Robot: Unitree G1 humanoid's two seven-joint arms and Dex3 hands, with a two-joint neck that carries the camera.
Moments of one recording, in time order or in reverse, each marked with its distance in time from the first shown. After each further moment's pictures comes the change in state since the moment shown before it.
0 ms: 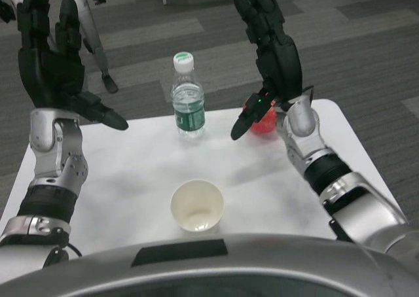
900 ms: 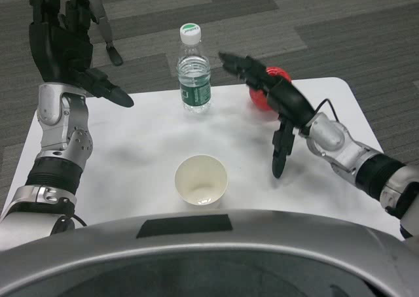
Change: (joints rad) left arm 0.001 0.010 -0.007 0.052 -0.003 0.049 0.000; right arm 0.079 -0.361 0.513 -0.063 0.068 0.050 -0.001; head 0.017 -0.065
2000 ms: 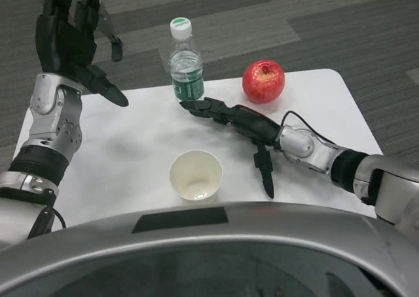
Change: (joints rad) left arm -0.075 0.116 -0.198 0.103 -0.120 0.031 -0.015; right arm -0.082 0.120 0.235 0.162 0.019 0.010 0.133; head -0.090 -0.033
